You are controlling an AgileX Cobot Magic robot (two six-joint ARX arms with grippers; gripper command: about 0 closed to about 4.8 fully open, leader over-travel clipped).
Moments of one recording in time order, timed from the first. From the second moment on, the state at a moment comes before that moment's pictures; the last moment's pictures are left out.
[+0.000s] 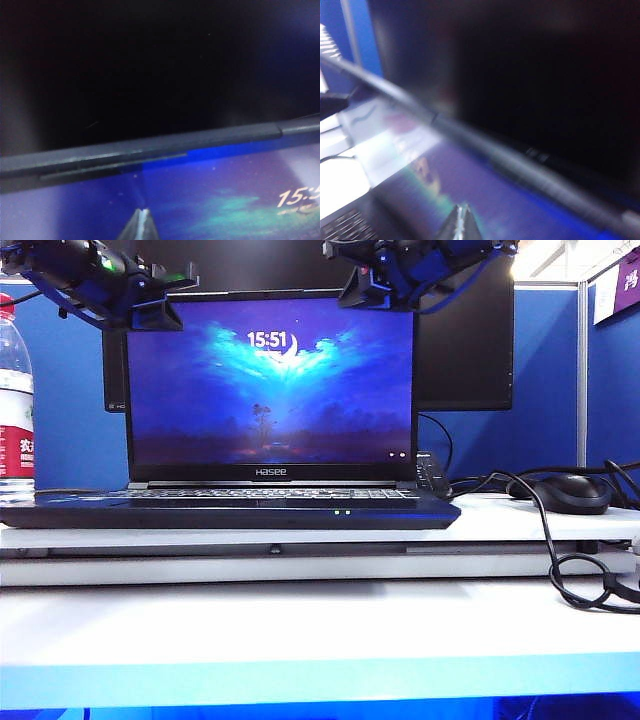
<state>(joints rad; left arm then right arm) -0.22 1.60 1.15 0.43 0.15 0.01 0.46 1.65 1.25 0.40 -0.20 -0.04</state>
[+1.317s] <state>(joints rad) -0.21 1.67 1.25 0.37 0.24 0.01 0.32 1.72 1.25 0.57 -0.21 0.01</state>
